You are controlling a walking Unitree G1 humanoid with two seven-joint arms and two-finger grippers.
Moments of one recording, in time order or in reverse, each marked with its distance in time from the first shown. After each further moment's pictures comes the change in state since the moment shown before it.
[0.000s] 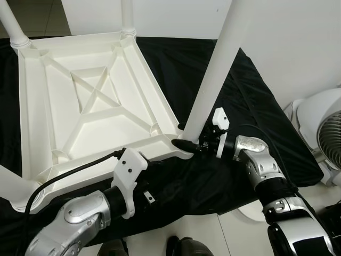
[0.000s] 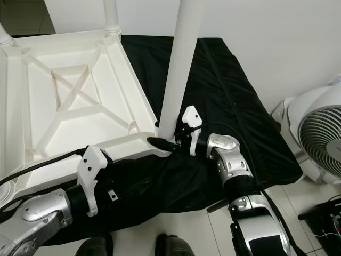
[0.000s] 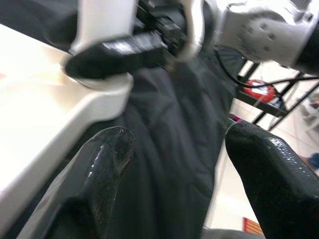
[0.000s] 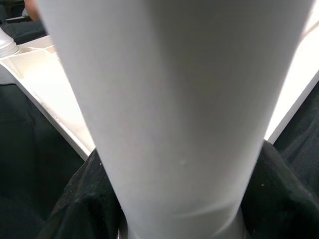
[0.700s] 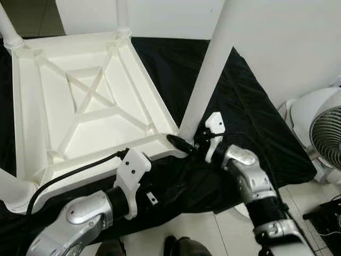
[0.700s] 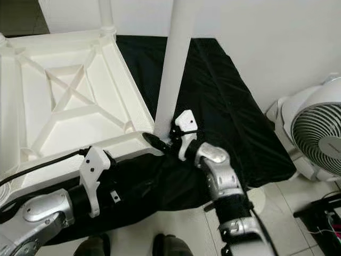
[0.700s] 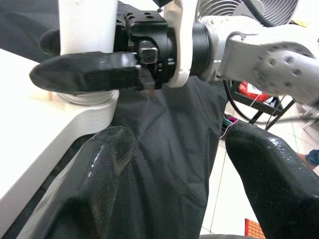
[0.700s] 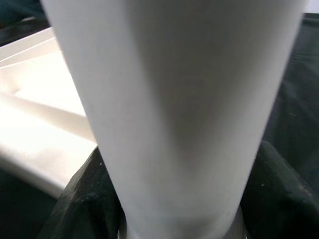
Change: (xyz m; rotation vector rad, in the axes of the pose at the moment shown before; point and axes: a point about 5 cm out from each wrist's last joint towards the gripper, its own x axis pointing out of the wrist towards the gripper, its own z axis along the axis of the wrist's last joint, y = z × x) left arm 0.002 0.002 0.005 0.027 -0.012 -0.001; right arm 0.019 0.033 0.000 0.096 -0.053 -0.346
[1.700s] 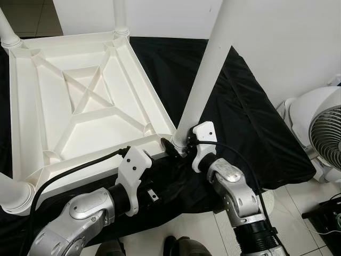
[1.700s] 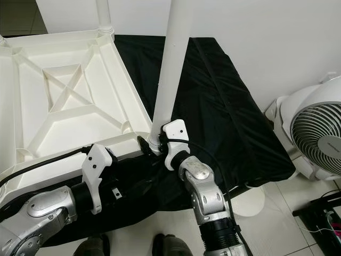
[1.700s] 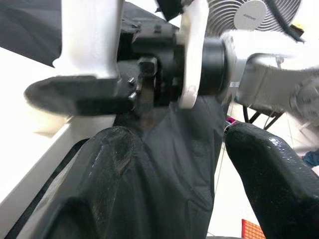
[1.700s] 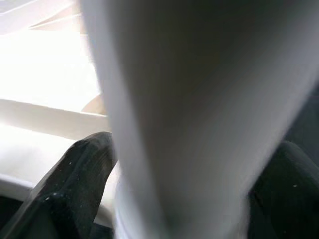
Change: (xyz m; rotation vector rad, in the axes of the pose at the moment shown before) left arm 0.004 0.005 -0.002 -0.014 0.000 -0.002; right arm -0.009 0.014 0.002 -0.052 0.046 -0.175
